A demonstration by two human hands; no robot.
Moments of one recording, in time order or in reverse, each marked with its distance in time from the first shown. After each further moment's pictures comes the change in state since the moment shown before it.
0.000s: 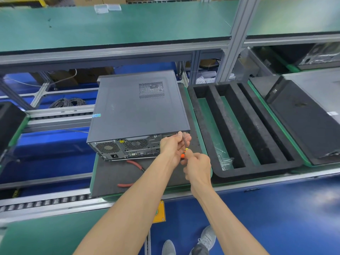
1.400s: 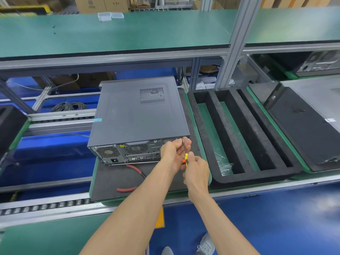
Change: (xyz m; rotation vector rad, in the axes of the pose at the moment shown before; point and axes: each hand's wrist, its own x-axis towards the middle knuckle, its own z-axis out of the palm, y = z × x) left_hand -0.011 0.003 0.002 -0.044 -0.025 -0.085; right_hand -0.004 -0.005 0.005 -0.012 0.043 -0.056
